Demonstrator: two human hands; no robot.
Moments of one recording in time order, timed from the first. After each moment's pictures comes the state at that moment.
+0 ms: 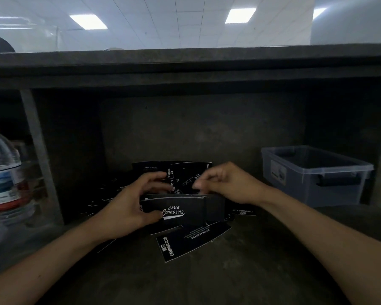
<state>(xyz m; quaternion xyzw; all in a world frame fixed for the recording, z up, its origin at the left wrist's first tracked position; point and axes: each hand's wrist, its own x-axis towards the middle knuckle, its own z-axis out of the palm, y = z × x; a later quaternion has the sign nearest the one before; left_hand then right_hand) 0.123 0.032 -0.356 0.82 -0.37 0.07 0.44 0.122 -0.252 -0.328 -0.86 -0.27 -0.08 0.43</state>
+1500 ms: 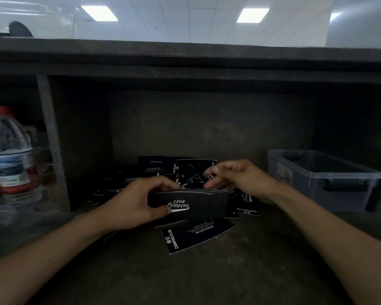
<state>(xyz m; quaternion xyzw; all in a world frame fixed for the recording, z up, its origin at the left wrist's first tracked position) 0.123 0.031 -0.355 0.84 -0.39 0.10 0.37 0.126 -0.266 -0.324 -0.85 -0.21 -0.03 0.49</state>
